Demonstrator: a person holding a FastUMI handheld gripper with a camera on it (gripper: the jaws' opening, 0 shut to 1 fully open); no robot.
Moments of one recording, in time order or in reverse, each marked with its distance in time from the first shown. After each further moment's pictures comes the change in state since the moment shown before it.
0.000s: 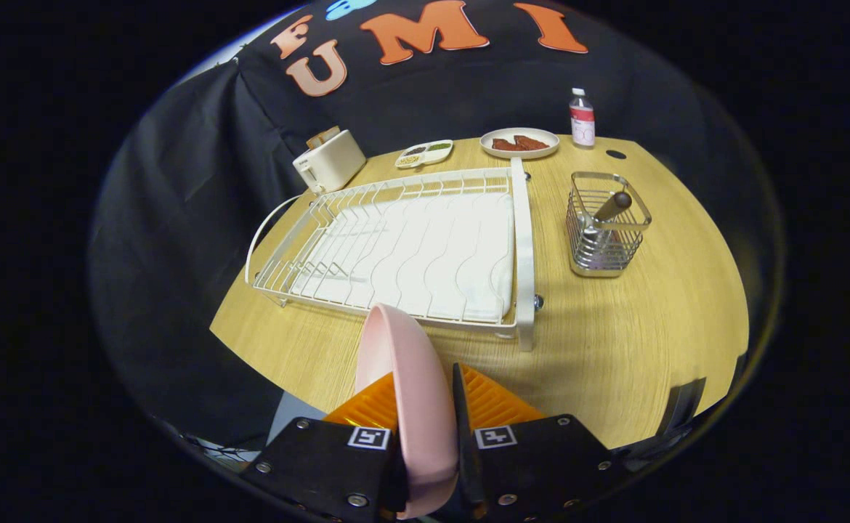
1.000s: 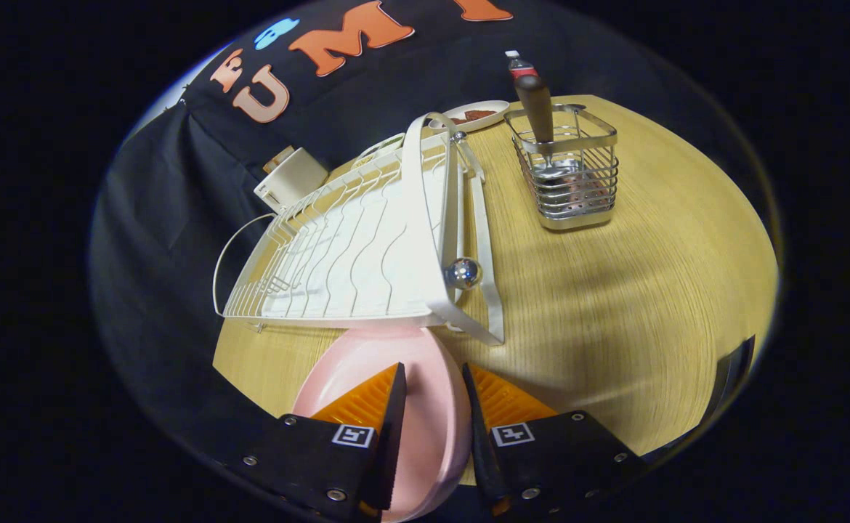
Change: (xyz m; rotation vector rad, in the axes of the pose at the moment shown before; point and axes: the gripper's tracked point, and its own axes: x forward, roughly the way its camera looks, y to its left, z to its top) arm 0.052 -0.050 -0.019 0.166 -0.026 0.001
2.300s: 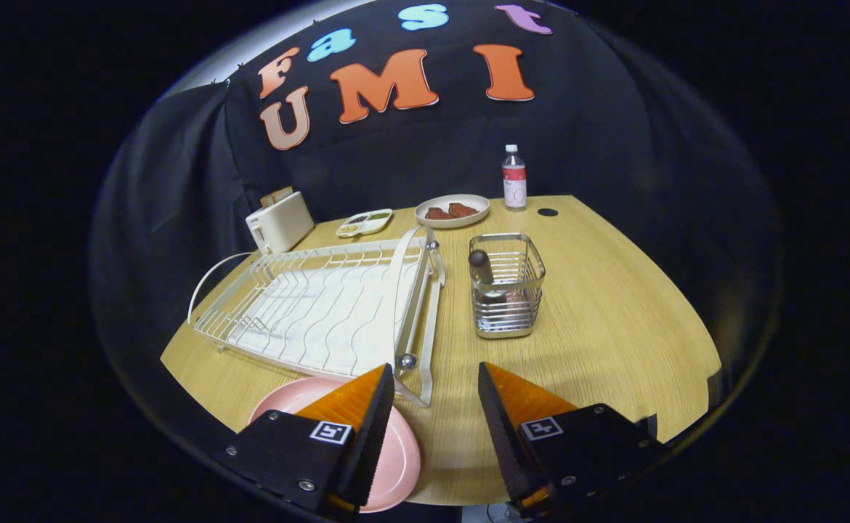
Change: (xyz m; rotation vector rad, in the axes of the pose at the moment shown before) arm -0.069 -0.029 0.085 -0.188 -0.357 -0.183
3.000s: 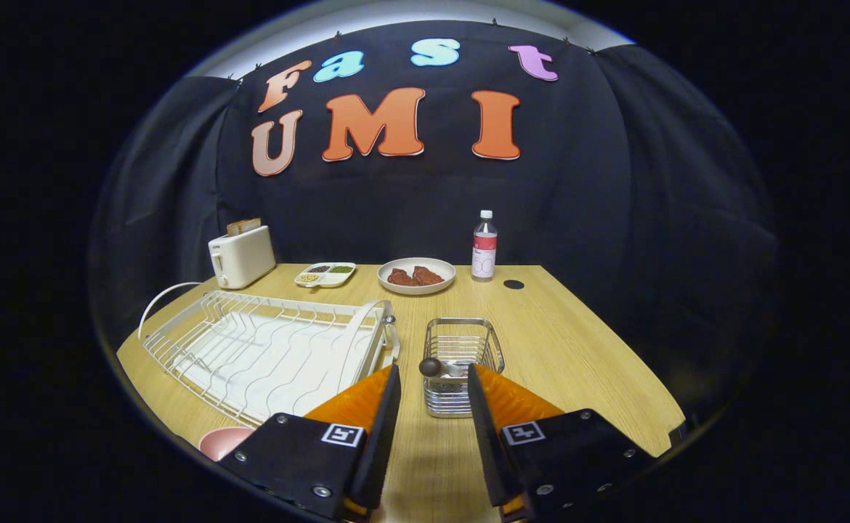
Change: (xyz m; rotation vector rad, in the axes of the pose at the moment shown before) arm 0.042 -0.031 0.061 -0.109 -0.211 -0.155
